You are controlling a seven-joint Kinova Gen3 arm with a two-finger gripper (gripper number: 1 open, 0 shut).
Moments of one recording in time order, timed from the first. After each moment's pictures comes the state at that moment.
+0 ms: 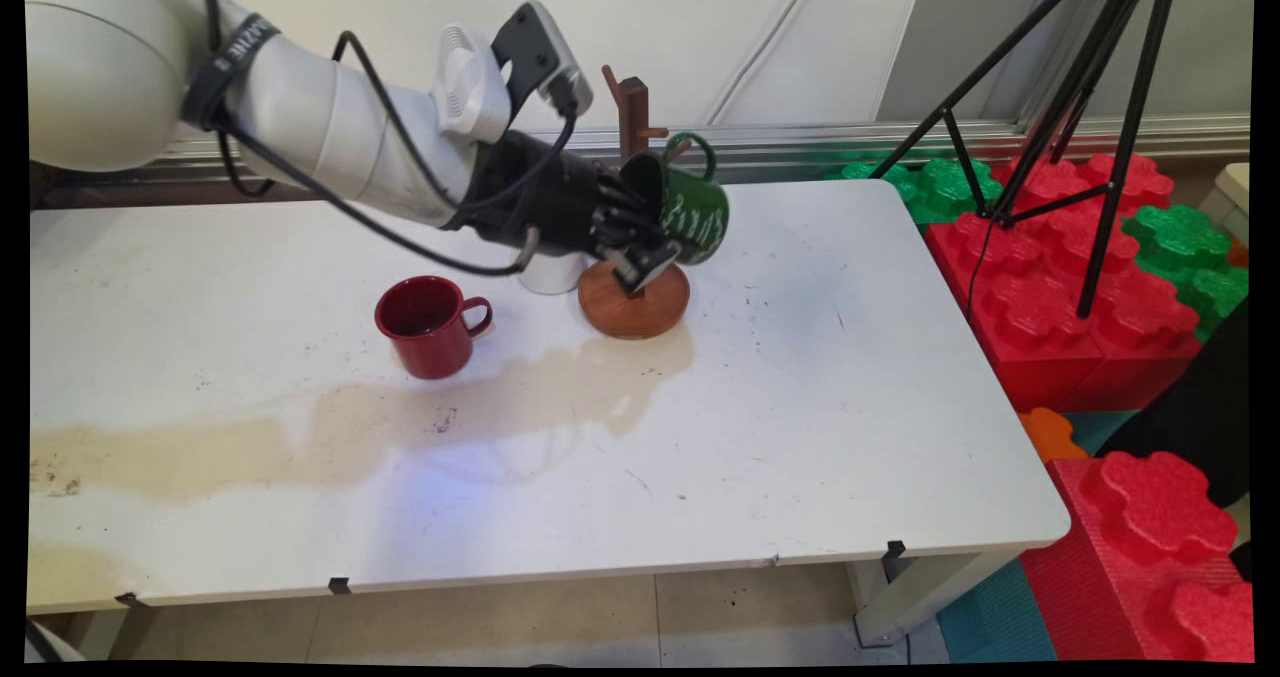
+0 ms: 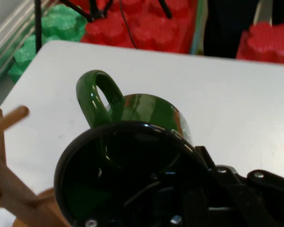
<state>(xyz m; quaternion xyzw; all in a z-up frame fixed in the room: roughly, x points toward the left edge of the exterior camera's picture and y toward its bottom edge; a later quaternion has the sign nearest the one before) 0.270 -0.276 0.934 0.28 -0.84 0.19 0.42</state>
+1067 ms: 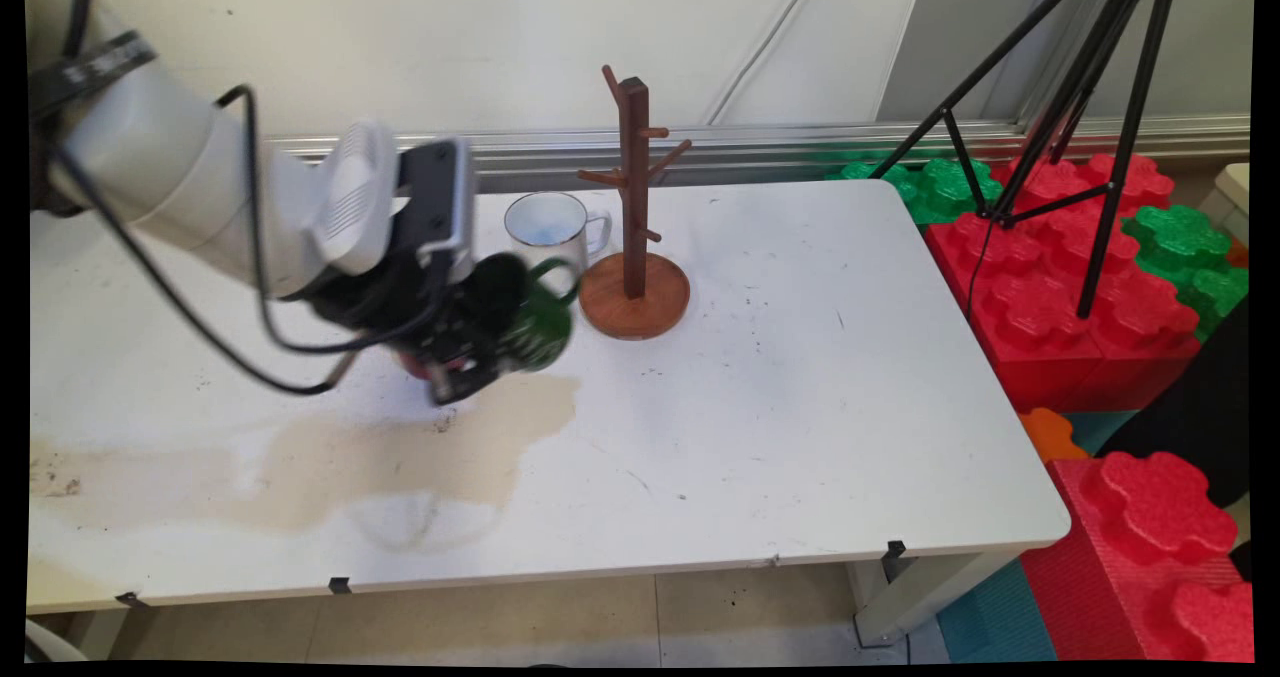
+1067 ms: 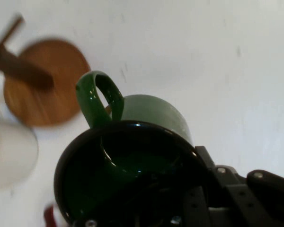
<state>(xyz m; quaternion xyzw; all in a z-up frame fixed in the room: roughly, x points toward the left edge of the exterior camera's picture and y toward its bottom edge) 0.308 -0.208 0.941 0.19 -0.95 0.17 0.19</state>
